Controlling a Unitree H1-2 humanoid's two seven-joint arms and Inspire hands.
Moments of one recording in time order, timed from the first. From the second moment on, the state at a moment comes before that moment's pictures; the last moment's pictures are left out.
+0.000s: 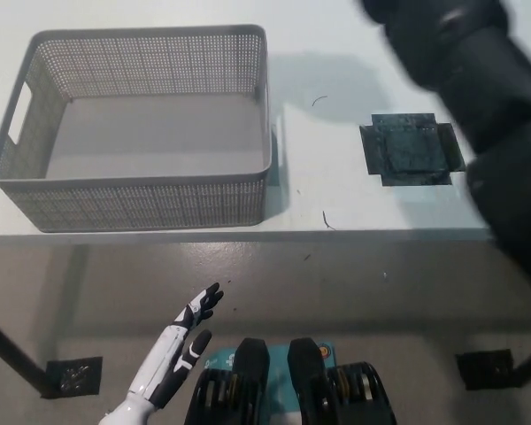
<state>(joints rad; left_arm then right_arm) -0.05 0.15 -0.15 0.20 0.16 -0.42 -0.10 -1.62 -0.05 0.57 1.37 -0.65 -0.20 -0.16</state>
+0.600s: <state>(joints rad) -0.06 0.16 -0.16 0.19 0.16 -0.41 -0.11 -1.56 0.21 0.56 1.44 -0.64 -0.14 -0.17</state>
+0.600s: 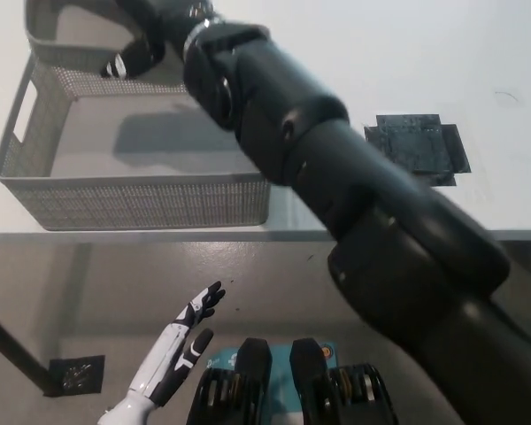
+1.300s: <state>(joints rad) -0.07 0.16 -0.16 0.19 0.17 -0.39 -0.13 -1.54 0.22 0.54 1.46 -0.62 -0.08 0.00</state>
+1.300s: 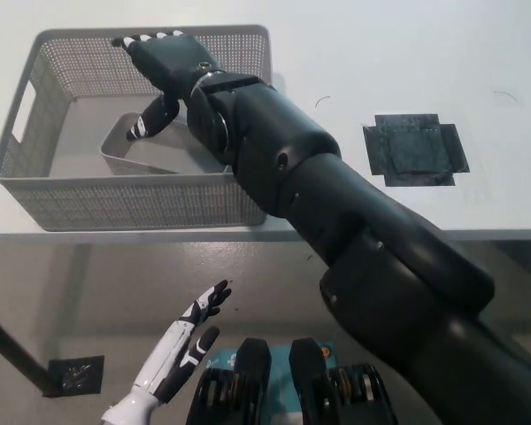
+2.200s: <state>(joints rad) -0.05 0.15 -0.16 0.21 0.18 -0.39 -0.14 -1.41 -0.30 0.30 0.79 -0.50 -0.22 0.09</state>
